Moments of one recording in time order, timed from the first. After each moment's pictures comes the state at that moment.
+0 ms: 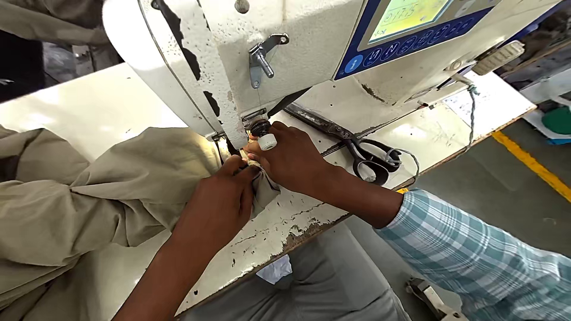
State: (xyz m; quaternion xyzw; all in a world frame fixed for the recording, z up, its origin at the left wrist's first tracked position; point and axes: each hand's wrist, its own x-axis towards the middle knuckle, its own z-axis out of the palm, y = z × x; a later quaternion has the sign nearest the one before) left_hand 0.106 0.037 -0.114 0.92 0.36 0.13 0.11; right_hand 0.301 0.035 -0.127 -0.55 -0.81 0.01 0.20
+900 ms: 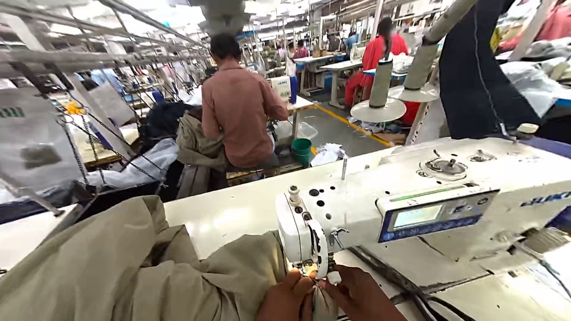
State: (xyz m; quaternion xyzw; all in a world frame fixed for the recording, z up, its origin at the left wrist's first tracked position) left_hand 0.100 0.043 -0.108 0.87 0.39 0.22 0.19; right_hand 0.316 0.023 -0.119 -0.55 -0.74 0.23 0.31
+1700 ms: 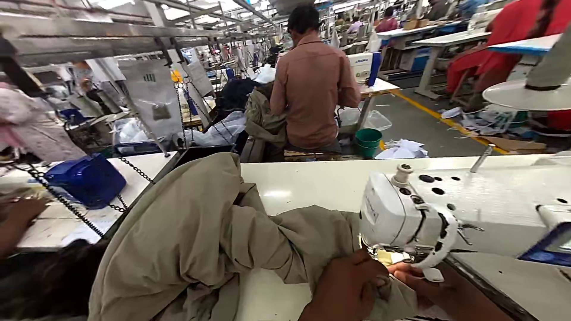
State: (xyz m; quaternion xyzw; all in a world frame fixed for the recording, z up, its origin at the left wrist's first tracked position) left_hand 0.087 0.049 -0.134 0.84 0.33 0.35 0.26; right_hand 0.328 0.046 -0.116 -0.48 -0.64 0.52 0.30
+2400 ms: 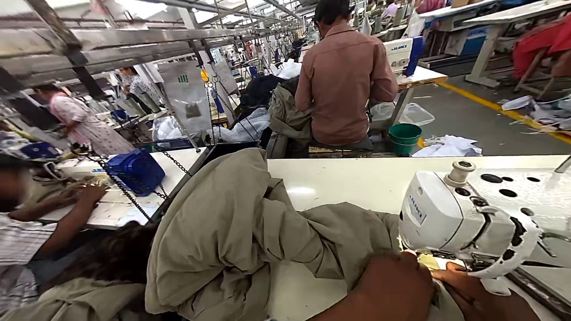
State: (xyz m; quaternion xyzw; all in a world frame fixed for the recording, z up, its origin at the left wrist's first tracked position) left_hand 0.112 0.046 -0.087 0.89 0.44 0.05 0.13; right_hand 0.309 0.037 -0.147 -0.50 -0.80 0.13 0.30
